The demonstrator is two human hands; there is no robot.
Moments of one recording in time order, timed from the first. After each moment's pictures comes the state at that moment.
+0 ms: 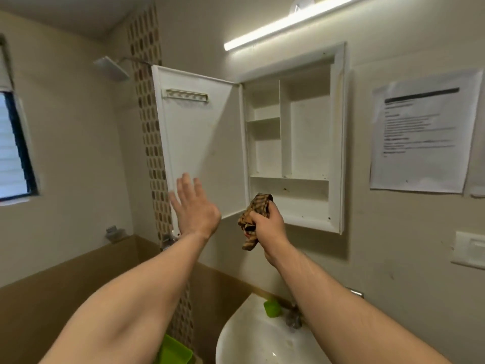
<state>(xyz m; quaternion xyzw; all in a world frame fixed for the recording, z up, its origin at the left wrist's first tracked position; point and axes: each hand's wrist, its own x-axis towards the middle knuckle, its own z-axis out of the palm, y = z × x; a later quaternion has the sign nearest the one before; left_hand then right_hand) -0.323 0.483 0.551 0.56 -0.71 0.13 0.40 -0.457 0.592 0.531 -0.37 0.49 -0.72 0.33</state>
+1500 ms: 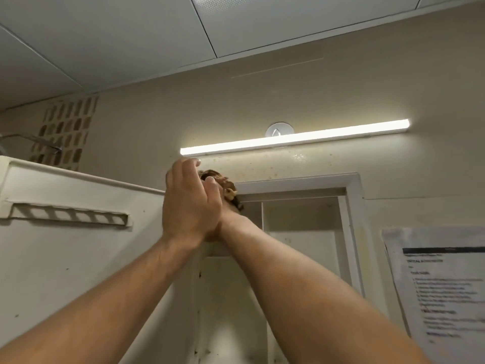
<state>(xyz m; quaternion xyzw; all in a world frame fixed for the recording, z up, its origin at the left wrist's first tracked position) -0.478 0.329 0.850 0.15 -0.63 0.02 0.76 -0.557 0.333 0.868 -0.68 0.60 -0.38 -0.19</state>
